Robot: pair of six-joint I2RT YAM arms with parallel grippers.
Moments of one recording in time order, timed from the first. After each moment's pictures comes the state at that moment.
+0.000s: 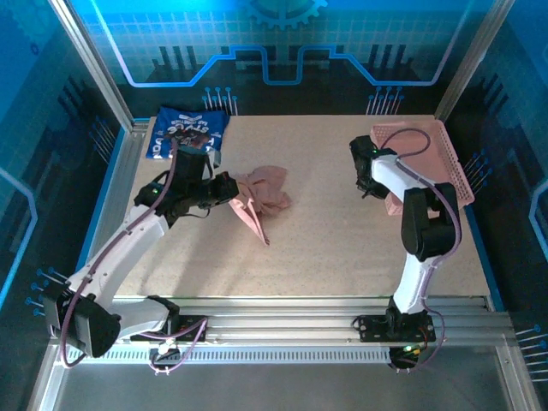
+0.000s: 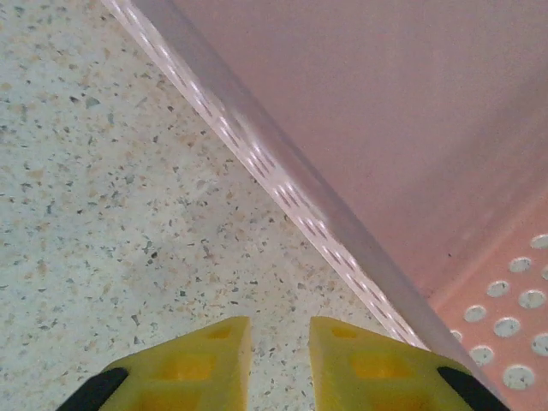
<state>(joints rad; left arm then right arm) -0.35 1.22 1.16 -0.66 0.28 -0.65 0.17 1.88 1.36 -0.79 0.46 0.75</state>
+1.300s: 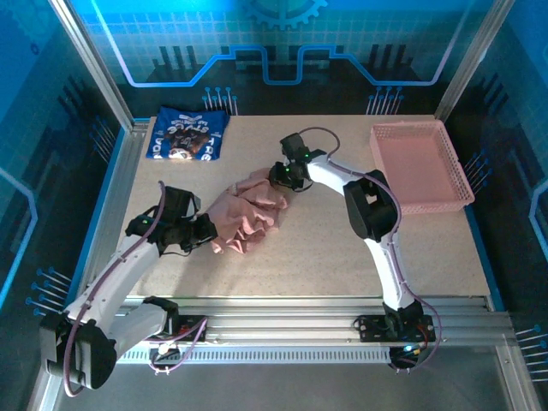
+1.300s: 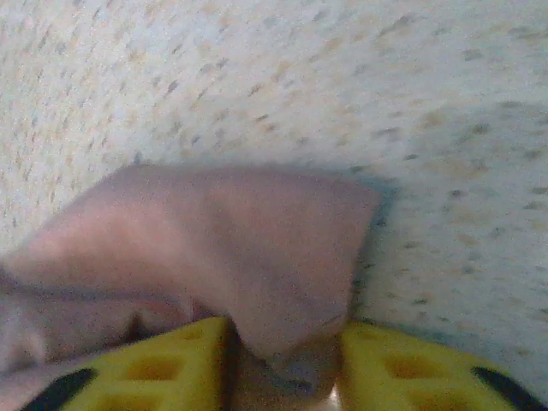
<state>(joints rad) -0.22 1.01 0.76 -0.80 0.28 -0.69 0.50 2.35 1.85 -0.51 -0.21 0.67</state>
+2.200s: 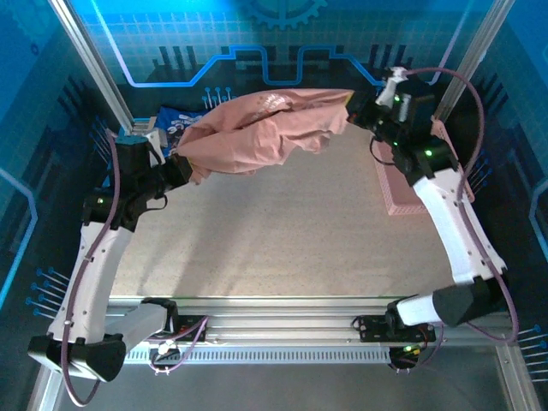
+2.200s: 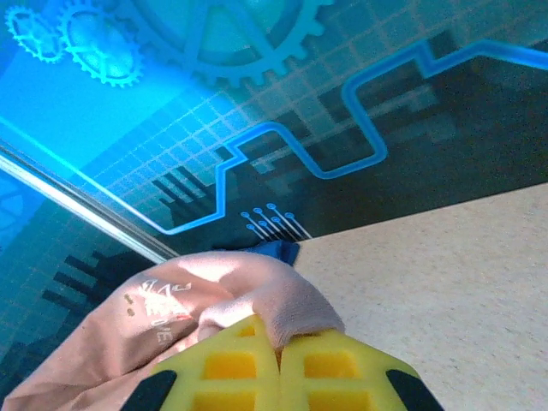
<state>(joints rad) -0.07 1.07 1.30 -0.81 0.18 -0.51 0.24 1.36 1.60 -0.50 -0.13 0.62</state>
